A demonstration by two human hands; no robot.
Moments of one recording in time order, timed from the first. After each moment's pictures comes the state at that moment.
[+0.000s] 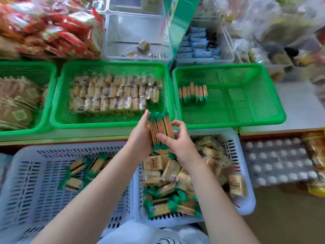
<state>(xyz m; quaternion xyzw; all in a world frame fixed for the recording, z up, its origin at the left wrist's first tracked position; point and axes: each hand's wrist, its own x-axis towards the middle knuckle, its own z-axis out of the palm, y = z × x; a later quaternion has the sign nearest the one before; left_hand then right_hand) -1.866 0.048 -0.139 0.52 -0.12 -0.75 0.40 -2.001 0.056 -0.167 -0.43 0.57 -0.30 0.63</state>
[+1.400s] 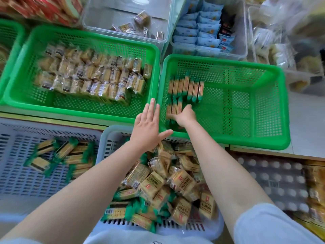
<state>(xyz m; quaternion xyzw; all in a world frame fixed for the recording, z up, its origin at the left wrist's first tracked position) -1.960 -0.027 -0.246 0.73 -0.65 -0.24 -0.01 -2.087 -0.137 -0.261 -0.56 0.72 0.05 0.40</state>
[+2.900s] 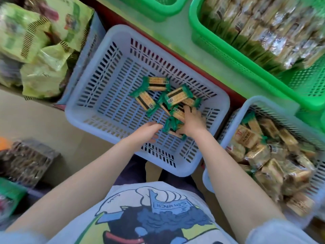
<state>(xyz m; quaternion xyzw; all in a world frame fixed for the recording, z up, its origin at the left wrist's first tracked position) -1.652 0.276 -0.358 0.67 0.03 -0.71 0.21 -1.778 0.134 -0.373 -0.75 0.45 0.41 0.27</state>
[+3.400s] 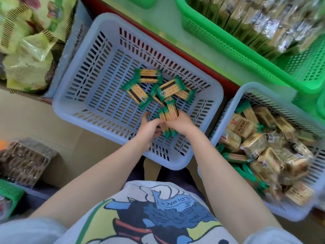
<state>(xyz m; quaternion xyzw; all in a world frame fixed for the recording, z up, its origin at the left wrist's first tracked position) -1.702 0.272 -0.383 0.65 0.19 -0.62 0.40 -1.792 0.160 -0.373 -0.55 0.57 0.26 0.55</state>
